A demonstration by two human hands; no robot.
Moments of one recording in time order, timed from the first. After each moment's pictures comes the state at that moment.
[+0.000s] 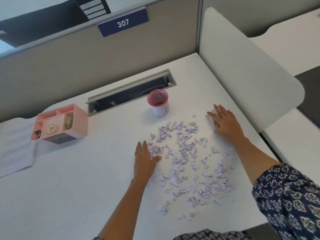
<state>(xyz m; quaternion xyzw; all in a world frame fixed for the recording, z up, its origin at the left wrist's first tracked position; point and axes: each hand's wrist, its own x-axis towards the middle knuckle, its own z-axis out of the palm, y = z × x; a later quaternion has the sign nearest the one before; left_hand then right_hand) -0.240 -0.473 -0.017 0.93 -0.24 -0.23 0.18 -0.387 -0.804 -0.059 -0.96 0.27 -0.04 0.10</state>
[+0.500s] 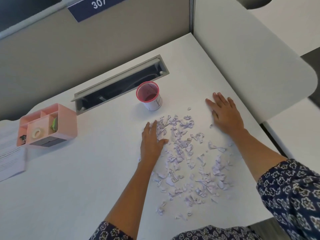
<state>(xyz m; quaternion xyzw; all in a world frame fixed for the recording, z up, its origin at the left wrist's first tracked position) -0.228 -0.551 -0.021 0.92 -0.27 -0.21 0.21 -0.385 -0.818 -0.071 -0.95 0.30 -0.04 0.12</state>
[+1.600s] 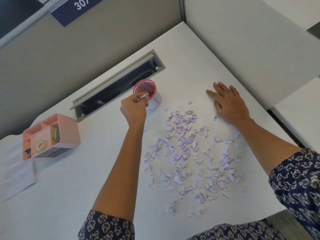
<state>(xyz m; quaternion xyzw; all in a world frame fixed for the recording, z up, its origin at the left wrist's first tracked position) -0.157 -0.622 0.066 0.86 -0.08 -0.13 0.49 -0.383 -0.817 -0.074 -0.94 0.31 -0.06 0.12</state>
